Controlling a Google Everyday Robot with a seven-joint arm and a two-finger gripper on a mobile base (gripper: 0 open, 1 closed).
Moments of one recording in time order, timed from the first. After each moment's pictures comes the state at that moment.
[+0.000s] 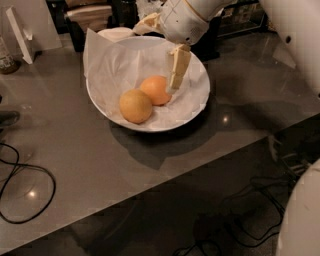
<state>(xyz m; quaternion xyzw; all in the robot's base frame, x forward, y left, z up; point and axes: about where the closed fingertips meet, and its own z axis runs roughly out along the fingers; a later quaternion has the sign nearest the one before) 0.597 0.023 0.961 -0.83 0.46 0.14 0.29</state>
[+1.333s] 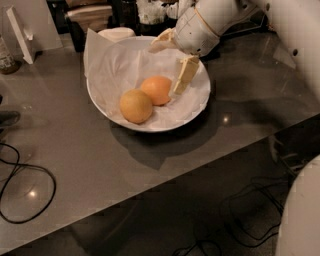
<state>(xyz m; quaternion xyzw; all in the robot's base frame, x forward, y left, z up) 0.611 -0.006 0.932 -0.80 0.50 0.17 0.29</state>
